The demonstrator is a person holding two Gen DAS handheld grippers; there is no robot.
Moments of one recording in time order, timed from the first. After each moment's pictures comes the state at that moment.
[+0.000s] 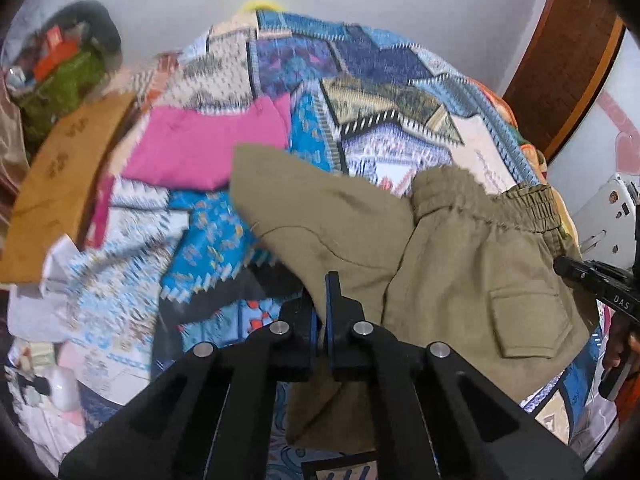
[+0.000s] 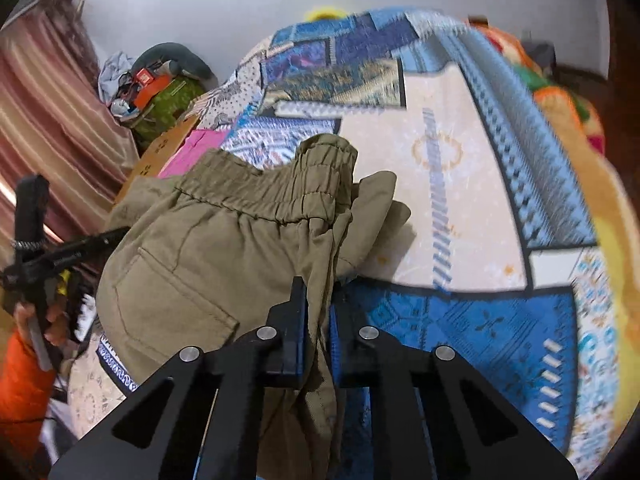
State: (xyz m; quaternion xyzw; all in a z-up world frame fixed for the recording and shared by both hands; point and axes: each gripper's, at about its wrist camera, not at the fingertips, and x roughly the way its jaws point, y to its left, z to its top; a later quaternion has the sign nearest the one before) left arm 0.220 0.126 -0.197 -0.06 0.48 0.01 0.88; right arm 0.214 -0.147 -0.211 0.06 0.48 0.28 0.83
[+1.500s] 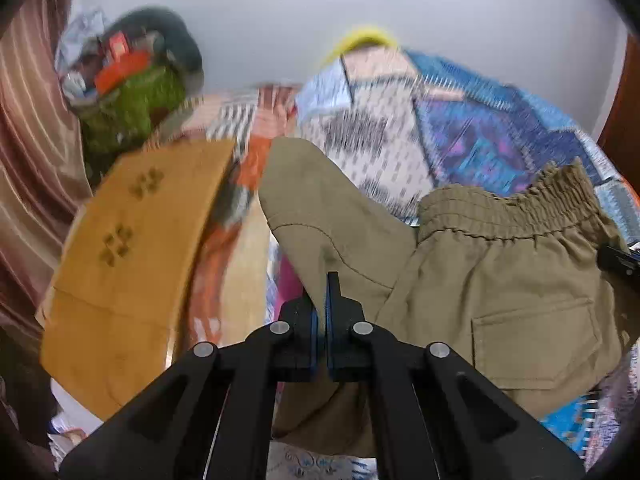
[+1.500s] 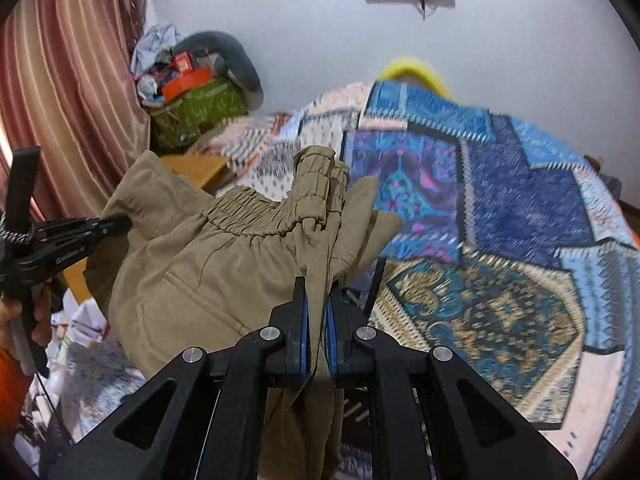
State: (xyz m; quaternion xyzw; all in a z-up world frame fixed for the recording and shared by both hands) left arm 0.403 0.349 -0.237 -0.05 0.45 0.16 0.88; right arm 0.407 0.106 -0.194 -0.06 0.40 0.35 0.85
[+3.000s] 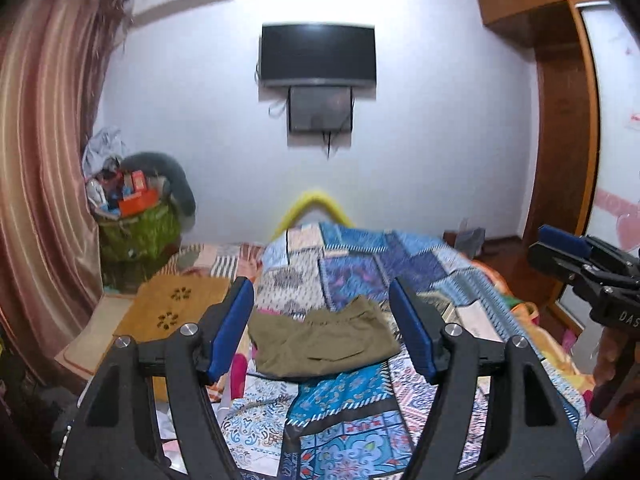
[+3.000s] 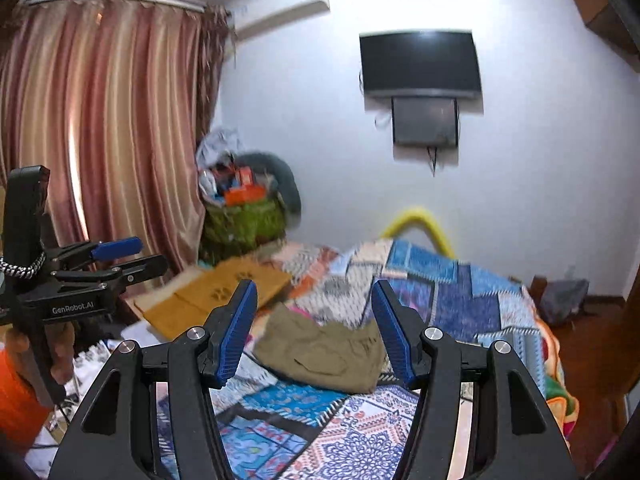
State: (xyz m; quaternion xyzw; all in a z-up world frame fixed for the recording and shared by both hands) left arm 0.082 0.166 0.045 -0.01 0.17 0.10 0.98; right arm 0.152 -0.004 0.041 -0.03 0.16 0.38 0.91
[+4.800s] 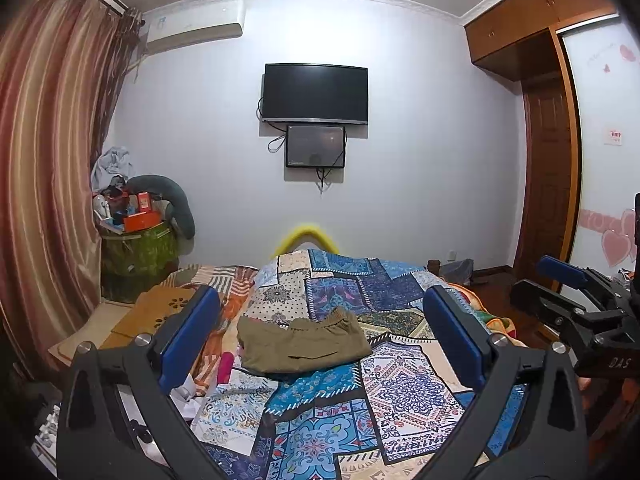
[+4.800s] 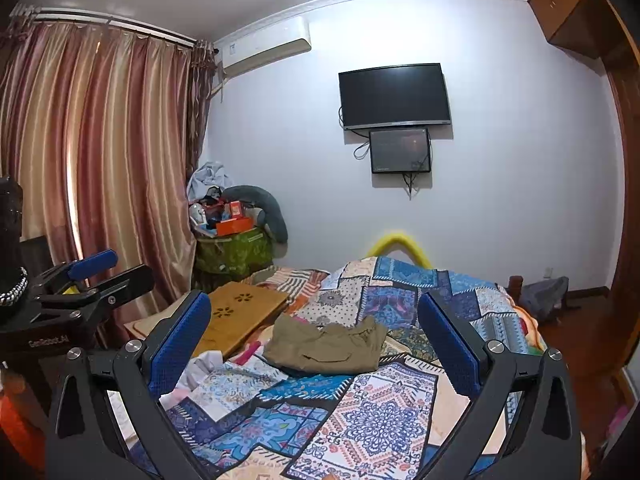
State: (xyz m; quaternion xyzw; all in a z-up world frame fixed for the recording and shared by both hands) left arm -0.007 0.117 0.026 -0.02 0.10 0.10 0.99; right arm 0.057 -0.041 0.030 0.00 0.11 0.35 0.93
